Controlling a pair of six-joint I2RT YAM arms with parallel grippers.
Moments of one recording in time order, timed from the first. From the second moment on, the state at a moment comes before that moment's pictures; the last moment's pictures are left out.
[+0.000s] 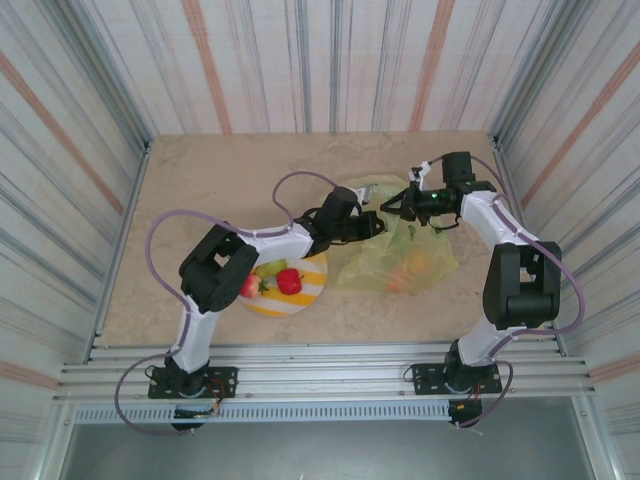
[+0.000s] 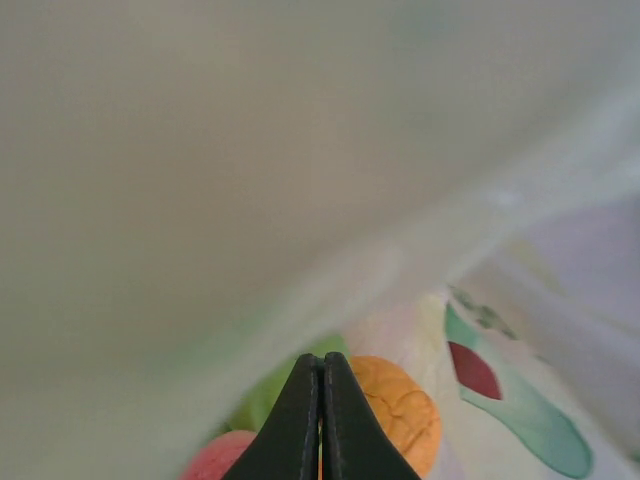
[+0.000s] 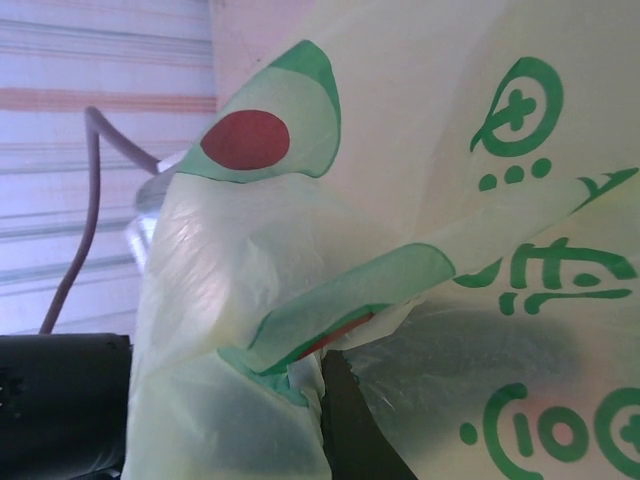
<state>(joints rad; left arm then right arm) -0.82 2.08 1.38 0.21 0.30 -0.80 0.05 1.65 1.20 -0.58 -0.96 0.49</state>
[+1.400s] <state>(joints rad) -0.69 1.56 1.09 -0.16 0.19 -0.38 0.01 1.65 1.20 -0.64 -0.91 0.46</state>
